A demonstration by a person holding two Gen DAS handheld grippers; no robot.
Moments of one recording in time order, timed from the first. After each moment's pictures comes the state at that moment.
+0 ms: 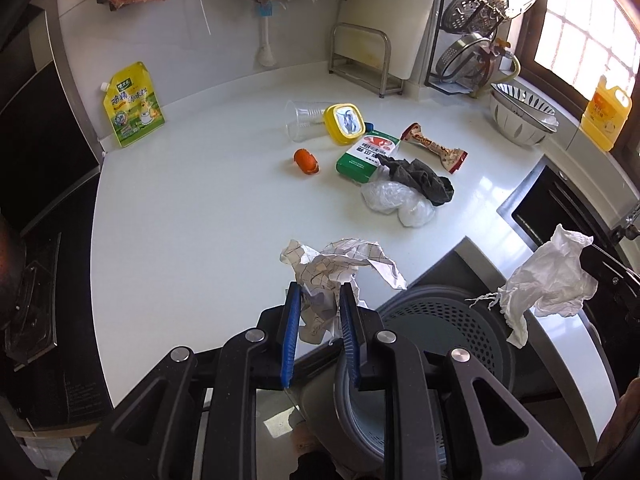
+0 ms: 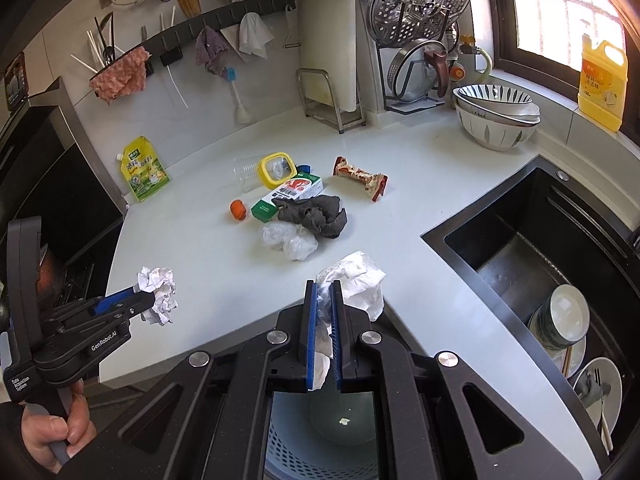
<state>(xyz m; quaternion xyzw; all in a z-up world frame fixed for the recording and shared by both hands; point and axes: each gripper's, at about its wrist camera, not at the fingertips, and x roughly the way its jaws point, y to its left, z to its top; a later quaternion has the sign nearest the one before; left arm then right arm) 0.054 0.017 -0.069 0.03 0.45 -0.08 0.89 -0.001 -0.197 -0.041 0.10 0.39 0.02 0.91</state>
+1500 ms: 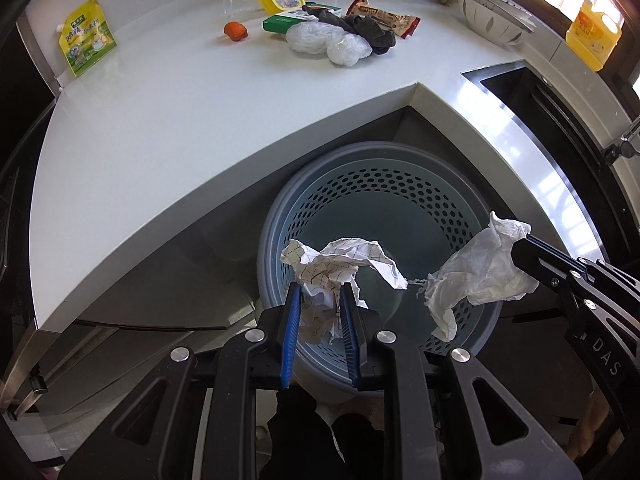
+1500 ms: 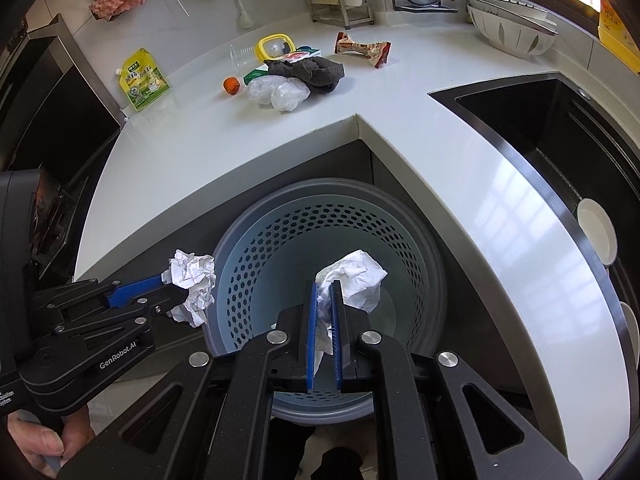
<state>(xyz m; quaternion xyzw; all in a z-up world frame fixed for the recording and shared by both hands) -0.012 -0.037 -0.162 0.05 0.56 -0.11 0.82 -0.046 -0.199 -0.145 0.10 0.50 0.06 0.86</state>
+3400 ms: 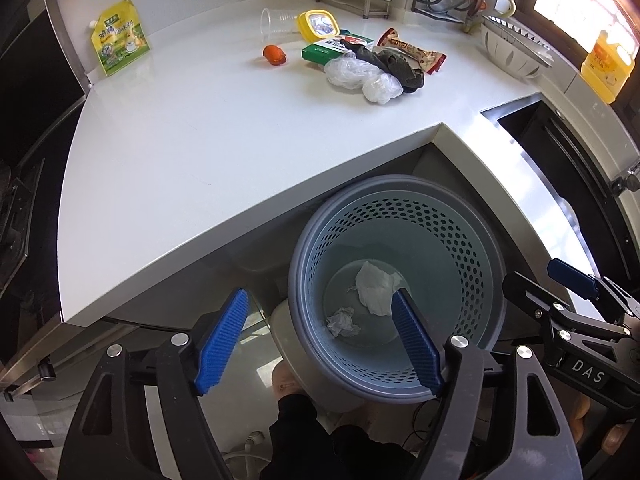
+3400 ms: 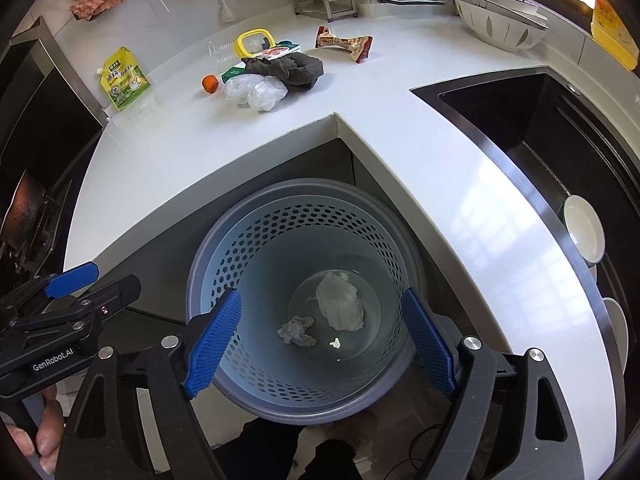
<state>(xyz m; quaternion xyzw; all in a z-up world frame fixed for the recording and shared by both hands) -0.013 -0.018 -0.131 0.03 0.54 -0.07 0.84 -0.033 -0.207 -0.141 0.09 0.52 0.03 0.85</state>
